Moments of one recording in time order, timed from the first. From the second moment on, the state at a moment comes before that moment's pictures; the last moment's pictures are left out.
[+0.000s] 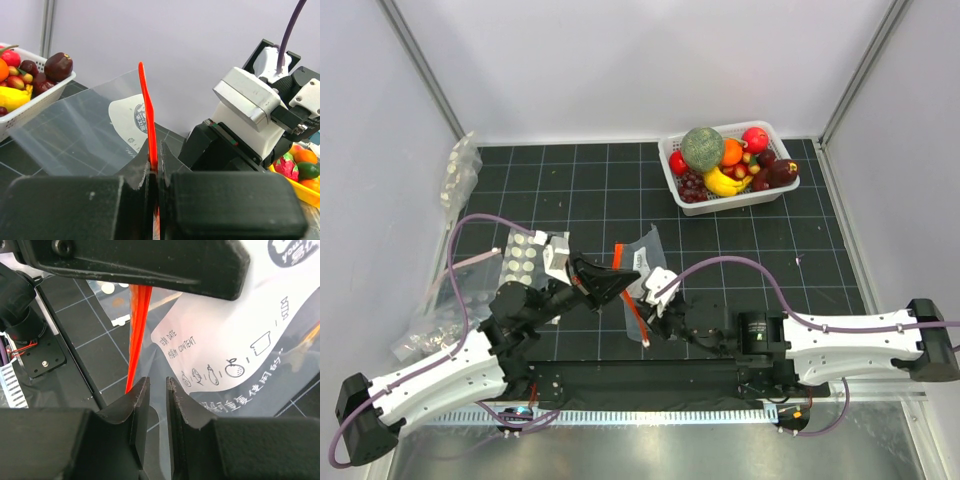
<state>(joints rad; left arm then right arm) -0.93 0.66 0.42 0.58 0.20 -0.47 1.47 1.01 0.74 -0.02 0.50 0.10</state>
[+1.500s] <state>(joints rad) -0.93 0.48 0.41 0.45 0.10 -0.36 1.47 0.97 0.70 0.02 0.39 0.08</state>
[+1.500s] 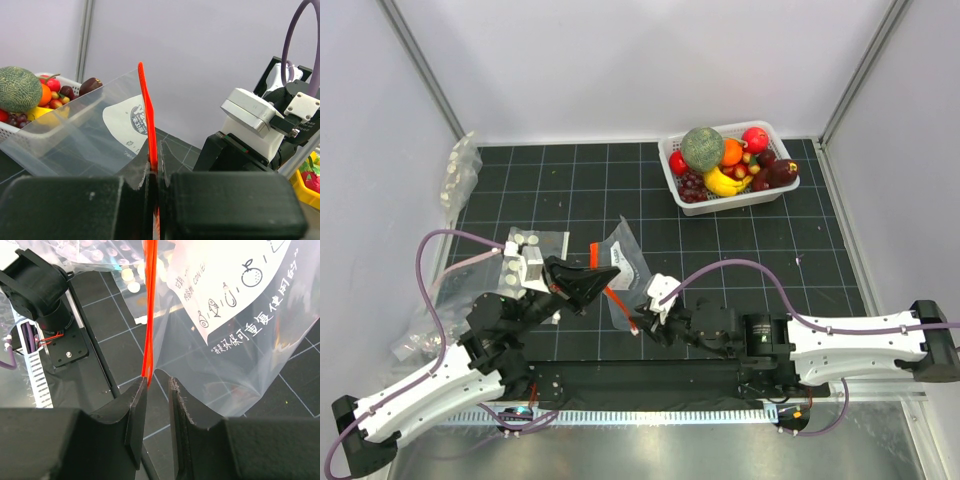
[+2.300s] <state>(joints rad) -0.93 0.52 0.40 0.47 0.11 -0.39 1.47 1.02 0.71 0.05 0.52 0.08</state>
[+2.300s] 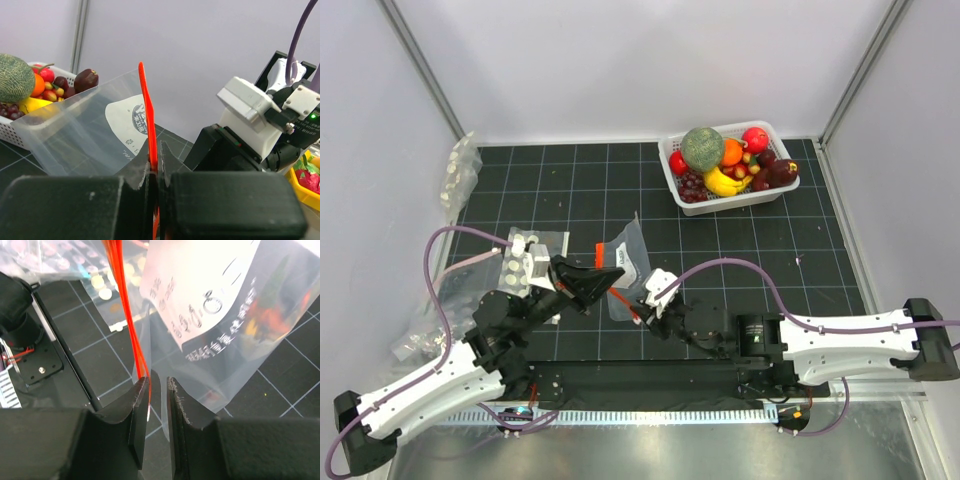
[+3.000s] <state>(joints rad) -0.93 0.52 0.39 0.49 0.08 -0.41 1.47 0.96 0.68 0.08 0.51 0.08</state>
